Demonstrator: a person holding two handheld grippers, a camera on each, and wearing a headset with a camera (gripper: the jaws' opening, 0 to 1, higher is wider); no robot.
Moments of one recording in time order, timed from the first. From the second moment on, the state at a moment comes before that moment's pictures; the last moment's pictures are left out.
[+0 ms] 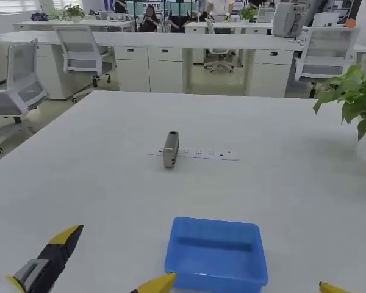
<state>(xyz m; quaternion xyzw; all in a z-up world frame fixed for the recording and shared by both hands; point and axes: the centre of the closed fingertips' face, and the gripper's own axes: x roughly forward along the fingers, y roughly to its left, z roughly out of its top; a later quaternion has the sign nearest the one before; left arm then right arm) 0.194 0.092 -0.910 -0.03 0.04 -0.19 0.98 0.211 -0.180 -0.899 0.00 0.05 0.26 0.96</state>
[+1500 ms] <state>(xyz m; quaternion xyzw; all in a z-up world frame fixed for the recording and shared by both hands) 0.193 0.088 -0.918 -0.03 0.06 -0.20 0.98 0.212 -0.187 -0.913 -0.01 0.07 0.27 0.96</state>
